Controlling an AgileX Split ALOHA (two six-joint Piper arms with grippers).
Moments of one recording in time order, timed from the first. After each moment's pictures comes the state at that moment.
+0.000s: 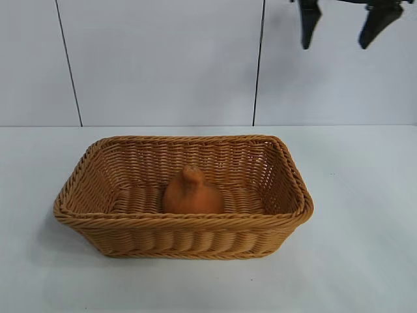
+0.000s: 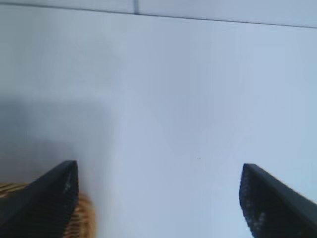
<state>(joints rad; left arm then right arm) -0.07 0.00 -0.50 -0.02 1.06 -0.03 0.16 2.08 -2.09 -0.13 1.22 0.15</state>
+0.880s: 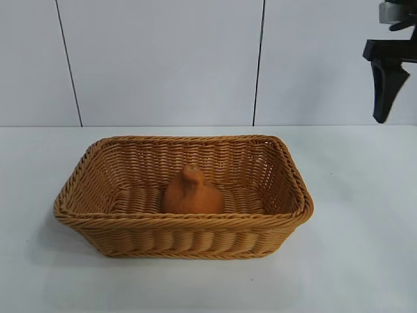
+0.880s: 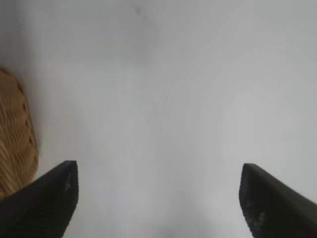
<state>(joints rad) -0.07 0.00 -0.50 -0.02 1.06 -0.03 0.07 1.69 -1.32 0.02 1.22 0.04</state>
